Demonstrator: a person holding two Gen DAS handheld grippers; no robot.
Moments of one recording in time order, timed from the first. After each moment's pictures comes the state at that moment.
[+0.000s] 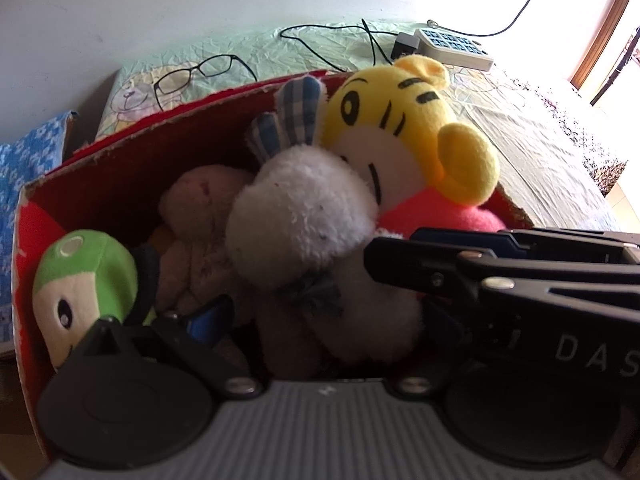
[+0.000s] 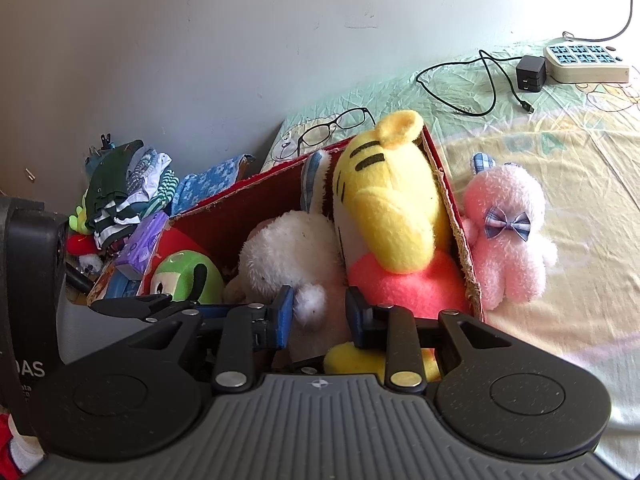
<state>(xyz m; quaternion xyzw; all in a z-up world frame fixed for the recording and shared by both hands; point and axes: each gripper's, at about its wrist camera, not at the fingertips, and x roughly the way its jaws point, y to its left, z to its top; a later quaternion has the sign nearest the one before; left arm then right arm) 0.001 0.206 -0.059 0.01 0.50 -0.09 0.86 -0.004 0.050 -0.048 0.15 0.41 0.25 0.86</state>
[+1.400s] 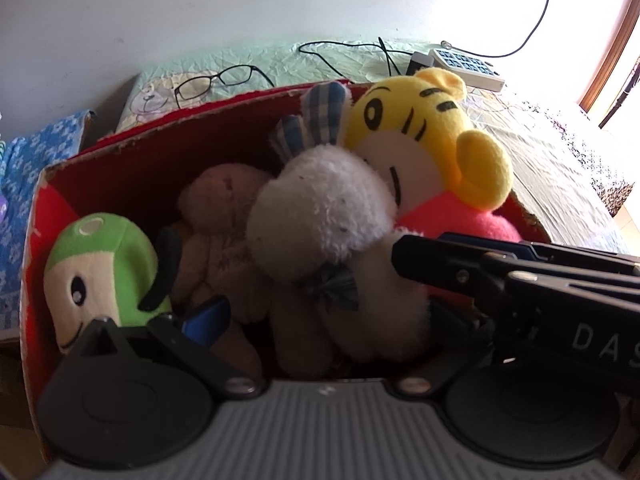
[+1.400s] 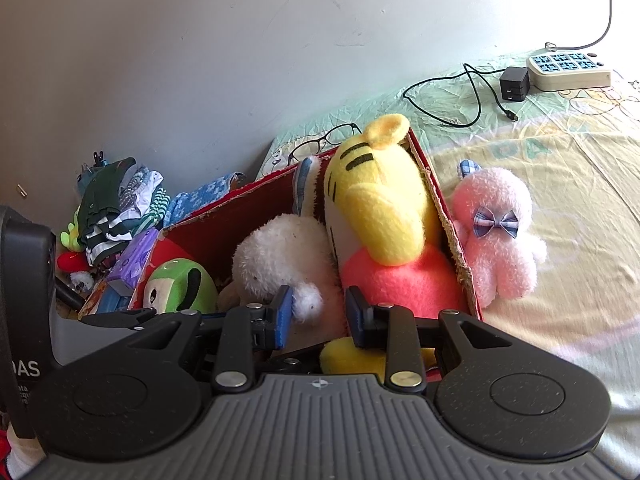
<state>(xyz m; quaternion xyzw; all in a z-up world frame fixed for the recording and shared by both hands) -0.012 0.213 -0.062 -0.01 0.48 -0.08 0.88 -0.017 0.051 -0.052 0.16 0.39 0.23 0.88</state>
